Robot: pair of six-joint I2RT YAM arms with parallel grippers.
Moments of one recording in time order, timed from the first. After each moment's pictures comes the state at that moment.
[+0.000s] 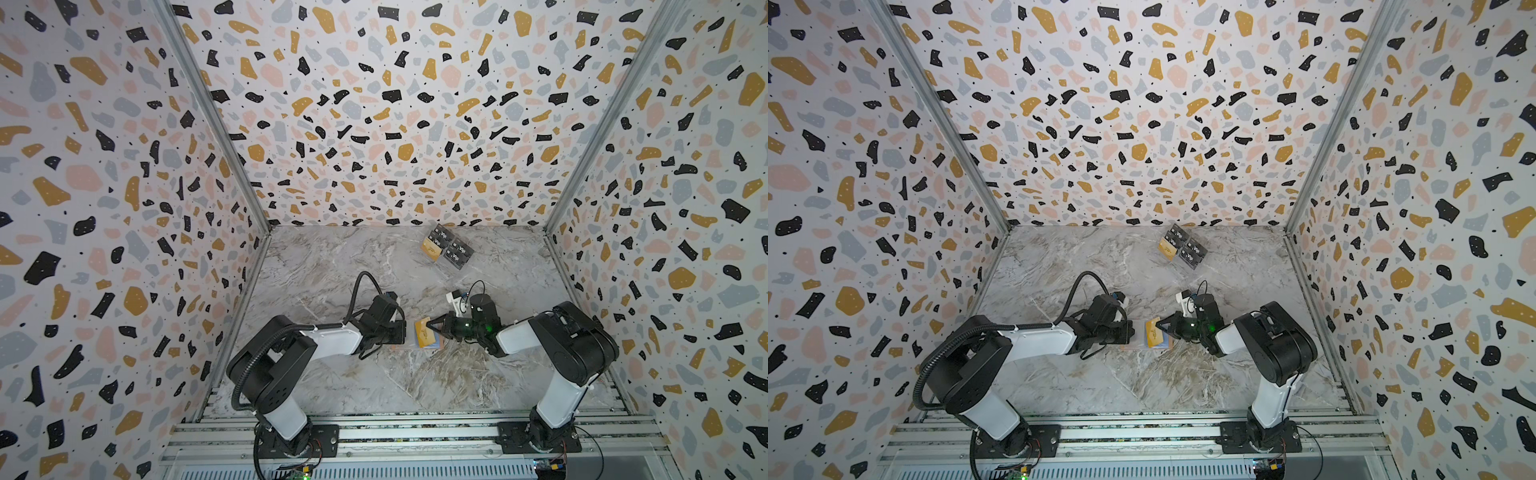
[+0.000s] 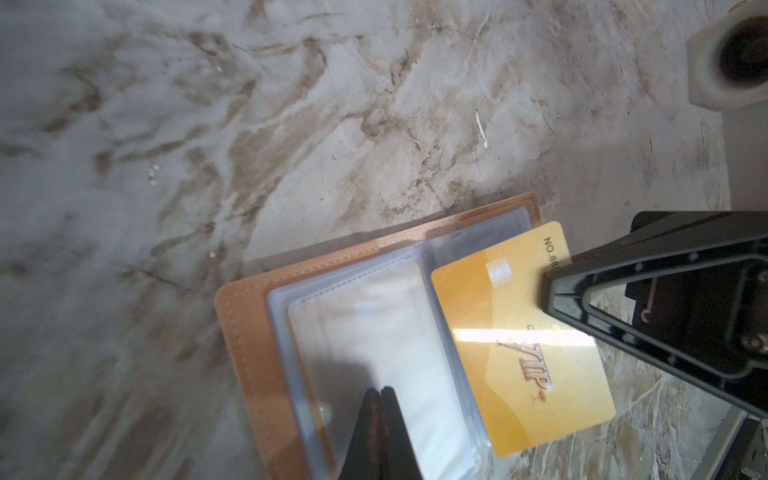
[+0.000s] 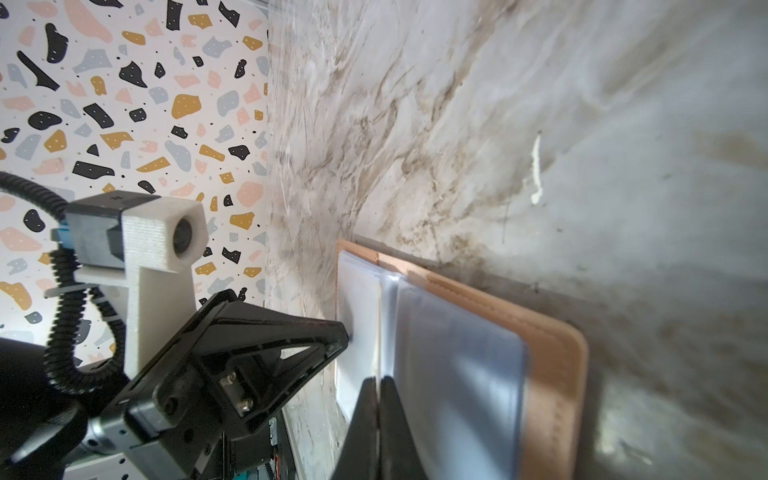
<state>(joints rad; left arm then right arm) -0.70 1.64 0.73 0.04 0.18 -0.59 0.48 1.78 0.54 0.68 -0.69 0.91</state>
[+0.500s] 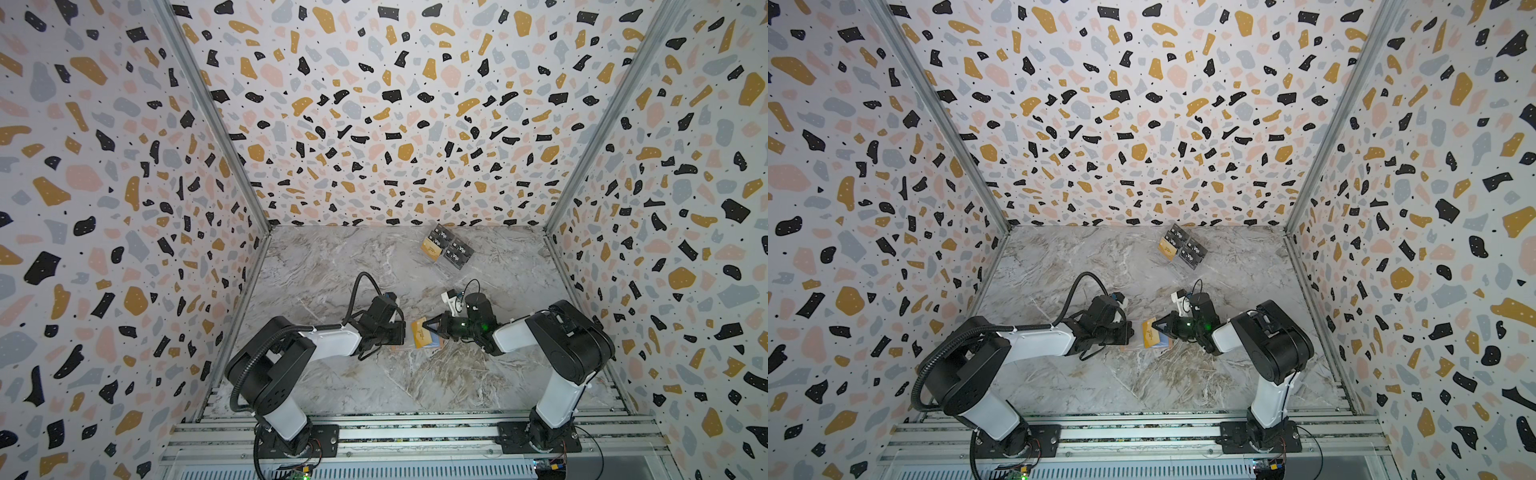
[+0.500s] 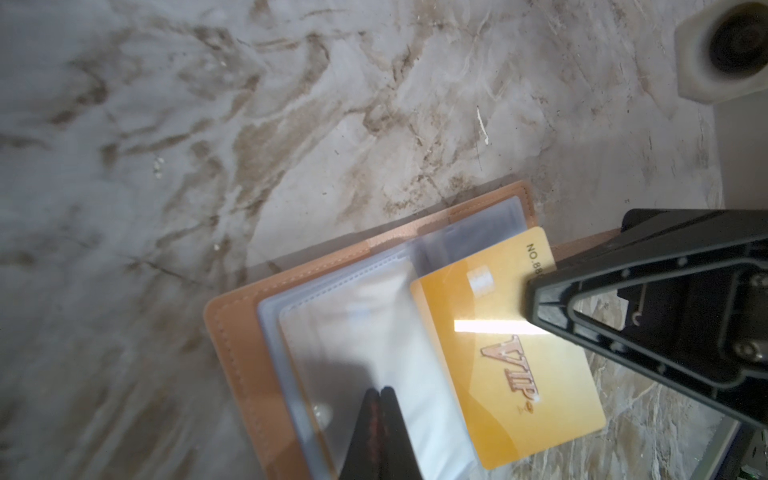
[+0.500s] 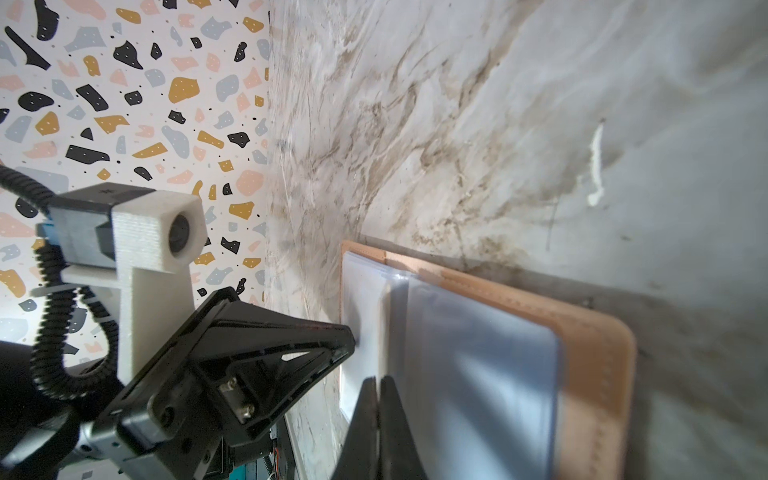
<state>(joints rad) -0.70 1.63 0.72 0.04 0.18 -0.58 0.51 1.79 0.57 0.66 -0.69 0.90</state>
